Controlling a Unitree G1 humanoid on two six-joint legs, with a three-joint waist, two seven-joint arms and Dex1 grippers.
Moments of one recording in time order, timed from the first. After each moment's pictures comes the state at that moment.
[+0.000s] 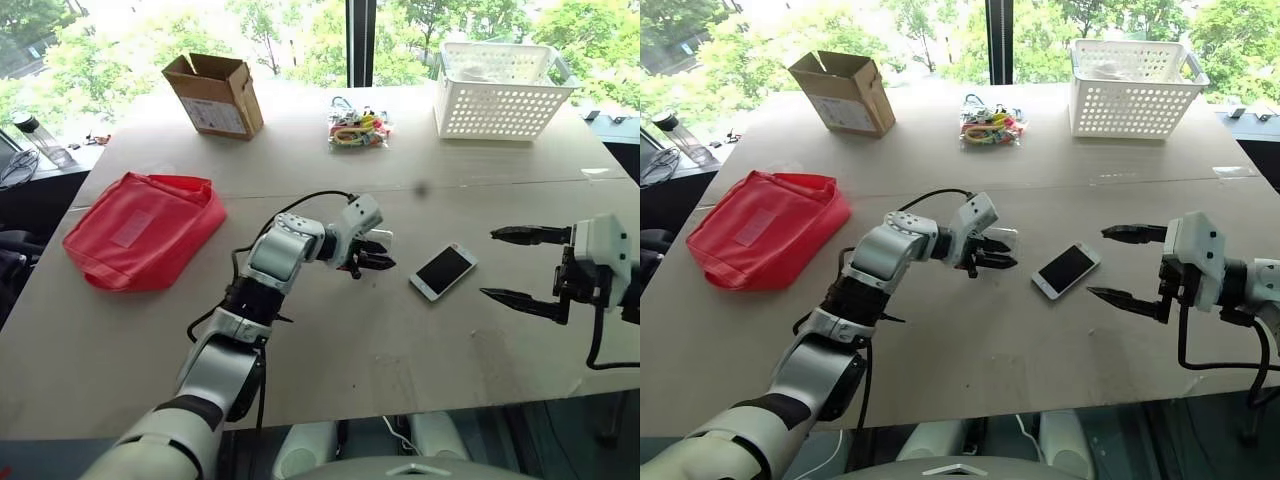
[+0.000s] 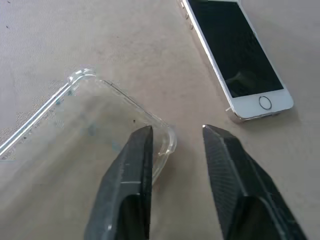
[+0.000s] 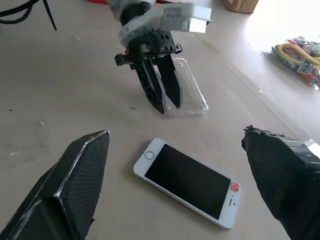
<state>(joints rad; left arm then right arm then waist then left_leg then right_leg) -0.77 0.32 -0.25 0.23 -0.06 0.74 -1.13 -0.03 -0.93 -0.29 -0.40 0.58 0.33 1.13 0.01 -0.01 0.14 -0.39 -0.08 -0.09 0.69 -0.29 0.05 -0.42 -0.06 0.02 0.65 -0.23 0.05</state>
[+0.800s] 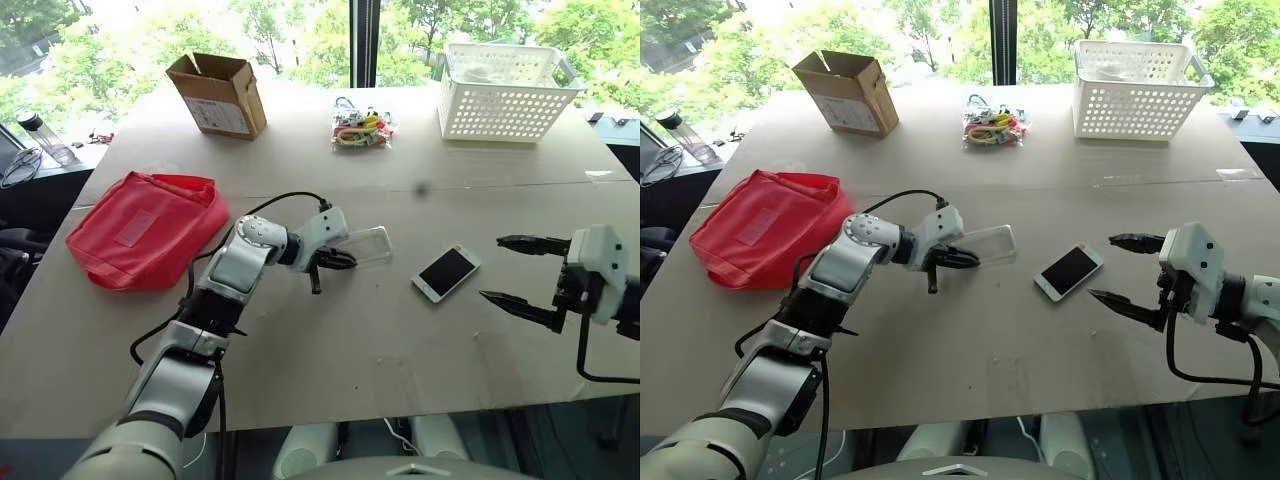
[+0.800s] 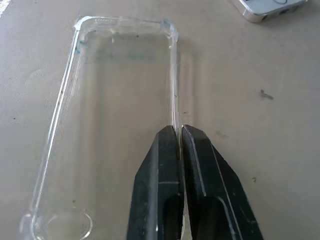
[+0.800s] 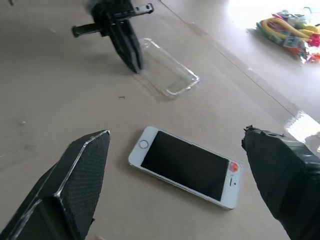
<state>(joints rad) -0.64 0.48 -0.31 0.14 0.01 0.53 -1.17 0.07 -0.88 -0.33 -0.52 0.57 0.42 0.97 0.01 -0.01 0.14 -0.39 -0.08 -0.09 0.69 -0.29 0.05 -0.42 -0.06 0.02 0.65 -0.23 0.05</state>
